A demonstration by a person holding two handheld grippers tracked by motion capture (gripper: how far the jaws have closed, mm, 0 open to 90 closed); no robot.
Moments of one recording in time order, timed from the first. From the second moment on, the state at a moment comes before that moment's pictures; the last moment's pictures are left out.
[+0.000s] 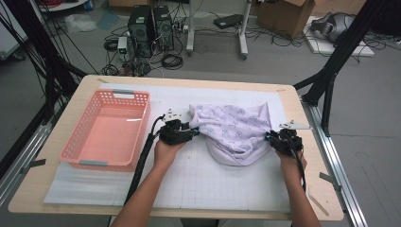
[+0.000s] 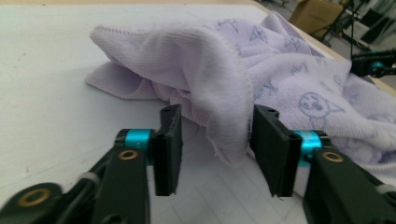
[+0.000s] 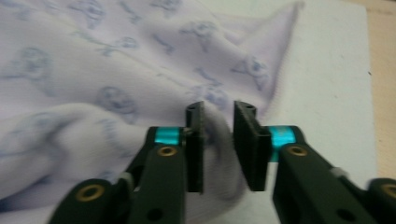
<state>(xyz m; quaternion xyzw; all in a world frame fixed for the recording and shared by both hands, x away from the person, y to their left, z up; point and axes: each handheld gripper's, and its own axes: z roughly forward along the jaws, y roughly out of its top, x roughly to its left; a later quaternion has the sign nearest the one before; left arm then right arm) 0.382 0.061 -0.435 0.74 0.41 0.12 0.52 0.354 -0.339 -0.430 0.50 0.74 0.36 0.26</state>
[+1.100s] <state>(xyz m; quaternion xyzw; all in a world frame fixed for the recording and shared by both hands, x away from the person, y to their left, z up) 0.308 0.069 -0.448 0.76 0.35 0.09 0.54 0.233 -0.297 -0.424 0.28 0.85 0.42 0.12</state>
